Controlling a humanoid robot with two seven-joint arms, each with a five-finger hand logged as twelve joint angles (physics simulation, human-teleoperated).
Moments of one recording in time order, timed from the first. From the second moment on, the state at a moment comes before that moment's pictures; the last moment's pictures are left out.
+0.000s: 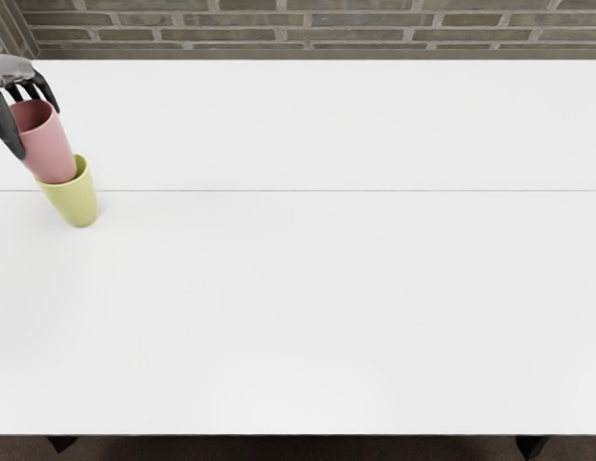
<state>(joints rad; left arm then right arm) -1.42 0.85 -0.14 -1.24 1.02 -0.40 0.61 -0.08 0.00 0.19 0.31 -0.12 -0.29 -0.15</state>
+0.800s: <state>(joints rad) -1.37 0.83 -0.14 -1.23 1.03 -0.40 0.61 -0.08 0.00 0.19 0.31 -0.12 -0.29 -0.15</state>
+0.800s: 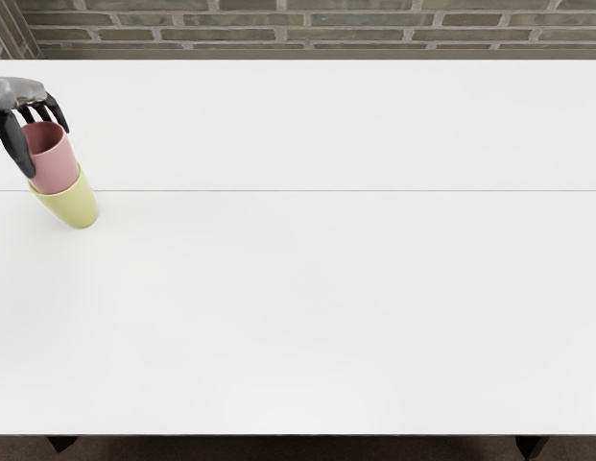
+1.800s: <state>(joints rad) -1.36 0.82 -0.15 -1.23 0.99 -0.39 0.61 -0.08 0.00 0.19 0.31 -0.12 -0.29 -0.15</state>
